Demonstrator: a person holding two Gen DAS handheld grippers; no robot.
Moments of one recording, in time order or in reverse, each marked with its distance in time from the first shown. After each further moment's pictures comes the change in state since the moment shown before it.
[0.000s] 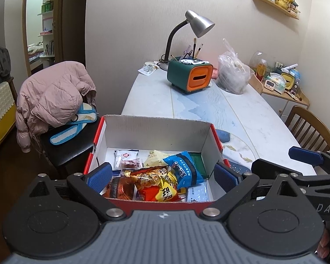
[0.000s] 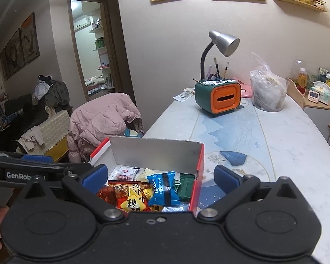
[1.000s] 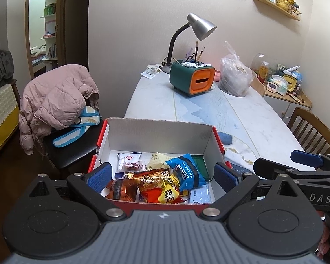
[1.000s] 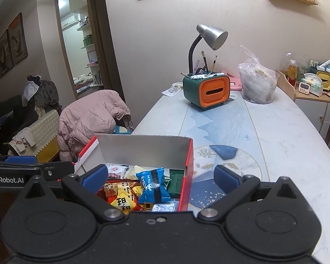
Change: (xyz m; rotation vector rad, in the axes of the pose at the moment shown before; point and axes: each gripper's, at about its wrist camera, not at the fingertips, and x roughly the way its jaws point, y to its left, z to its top) left arm -0.003 0.003 0.000 0.004 -0.011 0.014; right arm 0.006 -0.009 -0.001 0.030 0.028 -0.049
